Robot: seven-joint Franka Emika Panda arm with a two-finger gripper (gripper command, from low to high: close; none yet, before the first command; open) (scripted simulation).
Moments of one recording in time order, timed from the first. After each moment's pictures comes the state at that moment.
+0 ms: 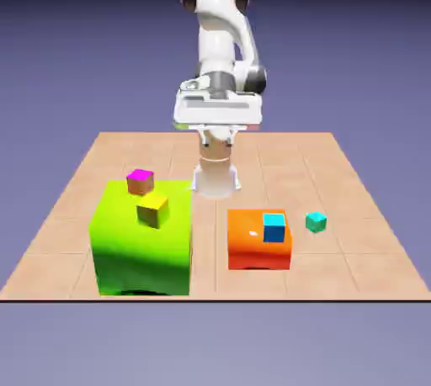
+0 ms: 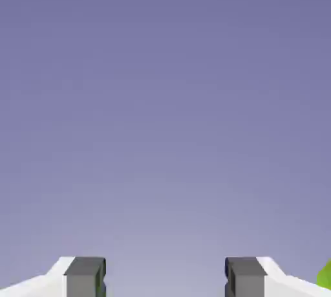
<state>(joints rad) 0.02 -0.53 0.04 -2.80 -0.01 3.01 0.77</state>
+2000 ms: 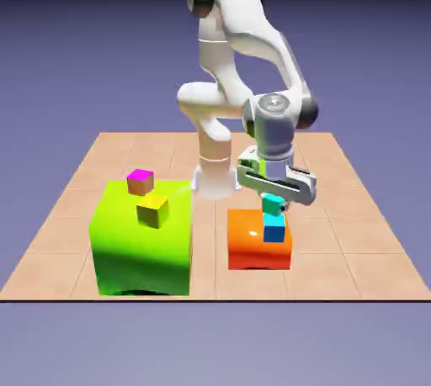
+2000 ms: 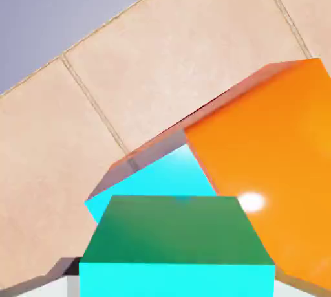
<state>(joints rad) -0.24 0.01 0.56 -2.48 0.18 2.37 1.54</state>
